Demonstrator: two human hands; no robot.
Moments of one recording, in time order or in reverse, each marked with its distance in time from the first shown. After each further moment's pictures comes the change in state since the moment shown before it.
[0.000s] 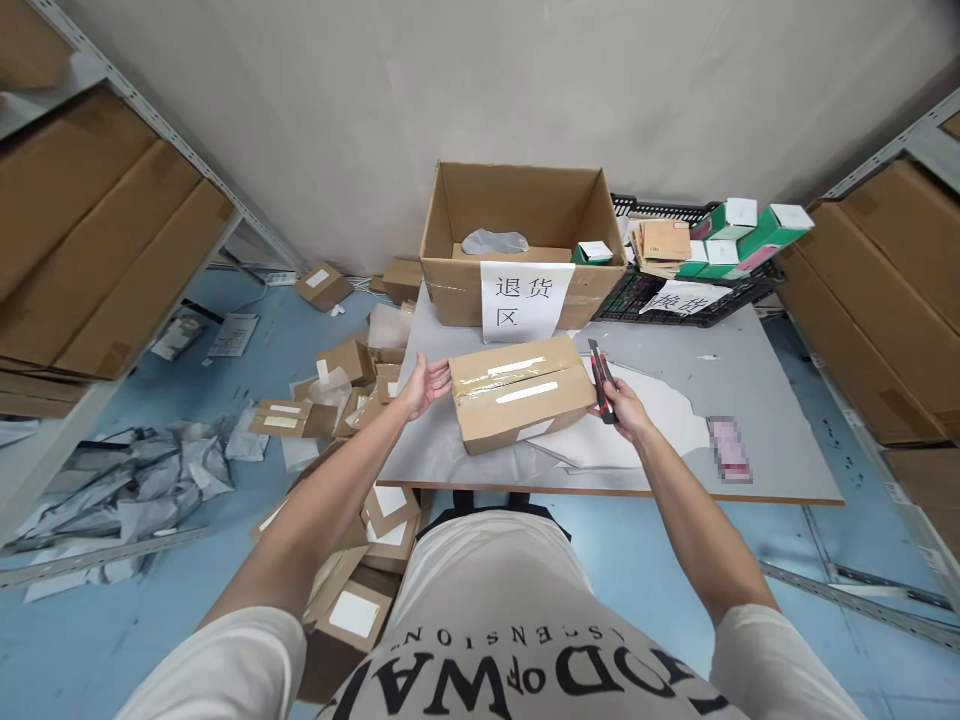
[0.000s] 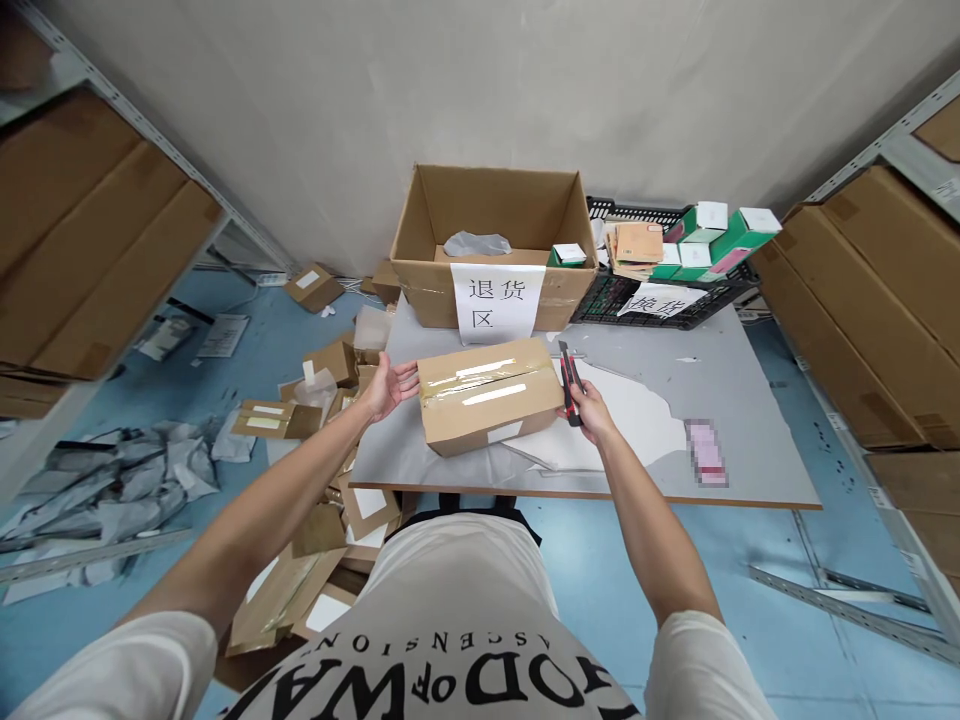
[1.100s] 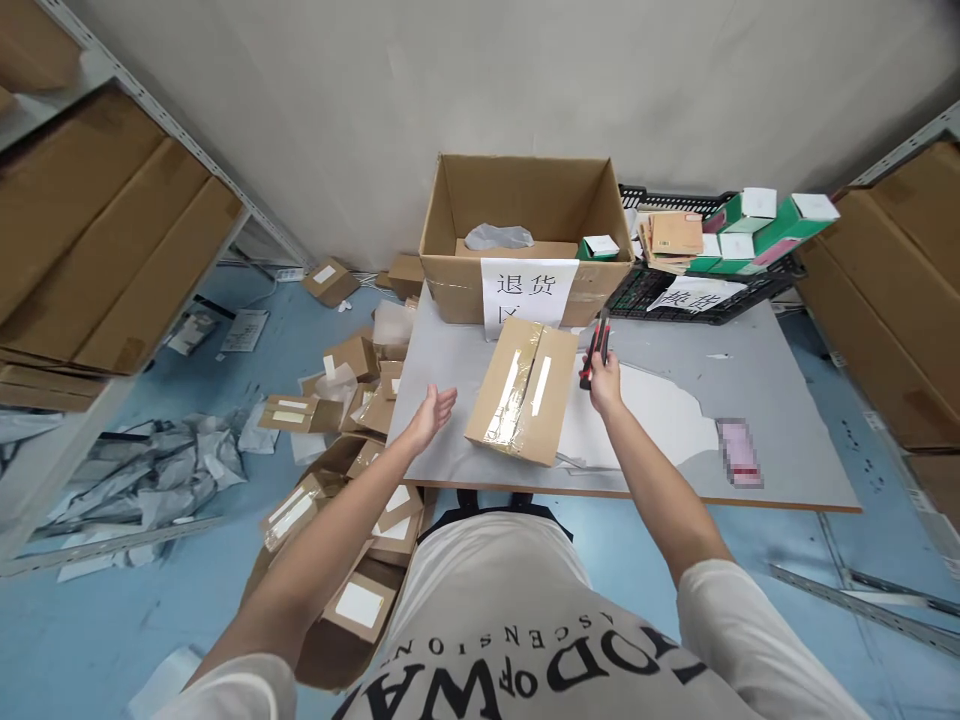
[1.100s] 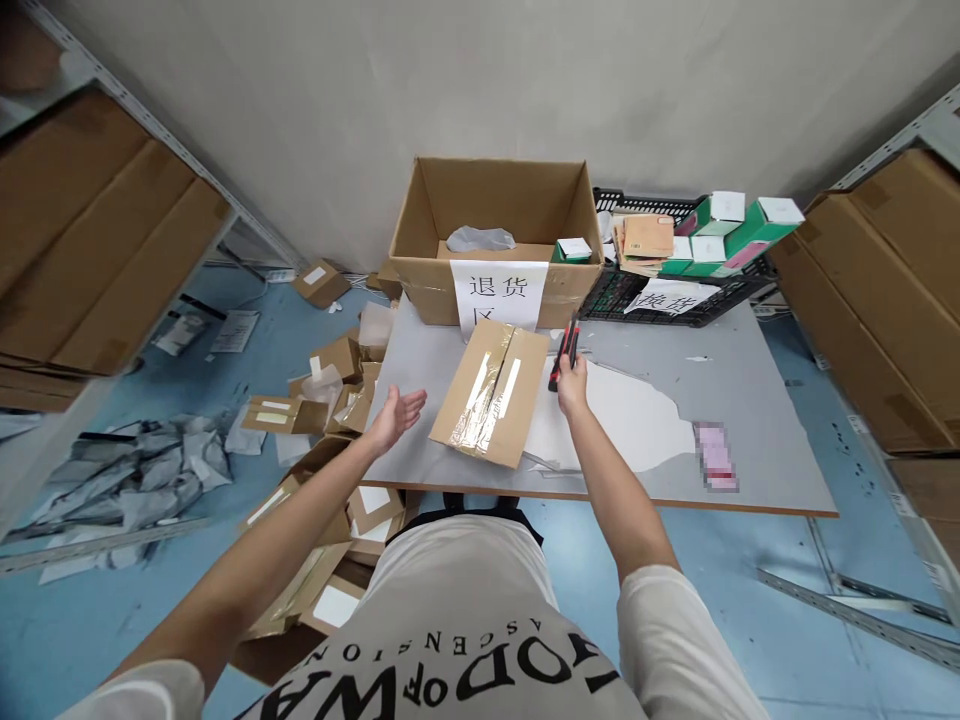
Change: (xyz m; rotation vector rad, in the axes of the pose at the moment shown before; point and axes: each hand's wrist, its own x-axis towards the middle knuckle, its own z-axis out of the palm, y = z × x) left_hand -0.035 -0.045 0.009 0.226 0.079 -0.073; right_hand 0.064 0.004 0.047 0.025 0.163 -0.253
